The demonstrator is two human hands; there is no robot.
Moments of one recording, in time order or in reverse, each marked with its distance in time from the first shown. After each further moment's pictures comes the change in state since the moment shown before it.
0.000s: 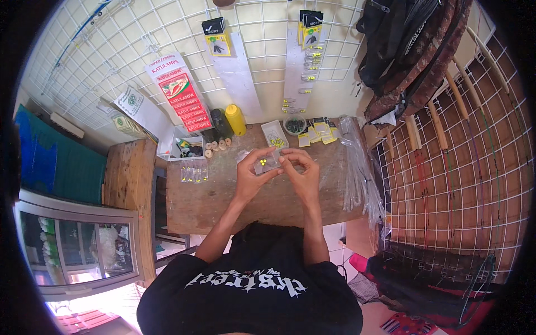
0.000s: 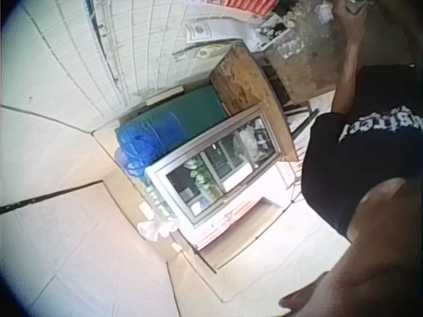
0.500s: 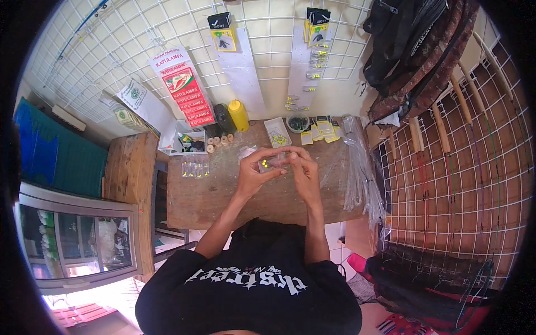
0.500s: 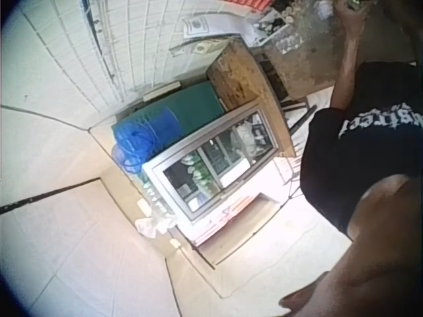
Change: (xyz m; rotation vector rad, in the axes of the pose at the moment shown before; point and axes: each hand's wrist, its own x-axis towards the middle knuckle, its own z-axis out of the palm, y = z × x) left_hand 0.000 0.000 -0.001 -0.168 -0.075 0.000; right_hand -0.002 -0.008 -0.002 -0.077 -0.146 -0.131
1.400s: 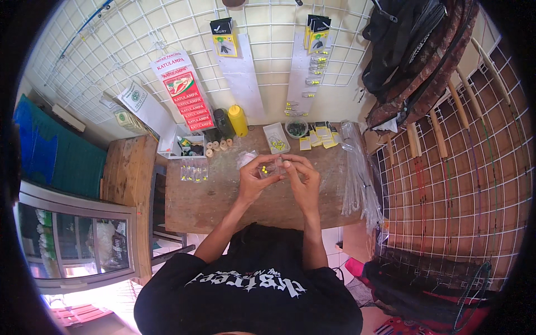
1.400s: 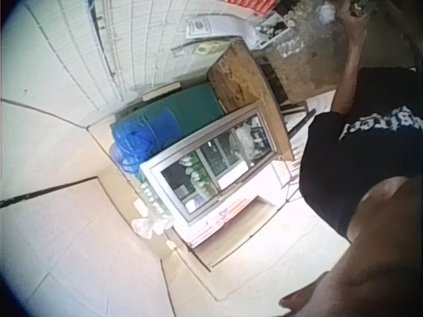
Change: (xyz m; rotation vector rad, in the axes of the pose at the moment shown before) left_hand -0.006 -0.011 0.008 -0.204 0.057 -0.025; right_hand -0.006 0.002 0.004 -0.093 0.103 -0.043
